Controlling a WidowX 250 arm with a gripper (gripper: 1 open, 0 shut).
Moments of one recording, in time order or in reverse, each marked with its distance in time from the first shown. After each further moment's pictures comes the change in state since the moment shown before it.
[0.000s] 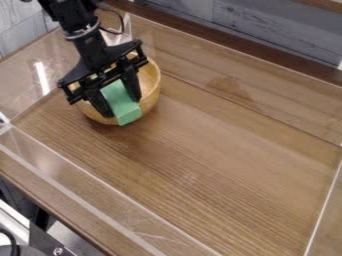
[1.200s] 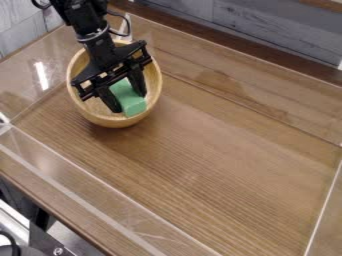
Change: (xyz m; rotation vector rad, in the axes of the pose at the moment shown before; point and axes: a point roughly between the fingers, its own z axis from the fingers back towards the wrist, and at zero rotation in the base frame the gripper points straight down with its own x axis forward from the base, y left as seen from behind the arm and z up) arm 0.033 -0.010 -0.023 -0.001 -0.018 0.034
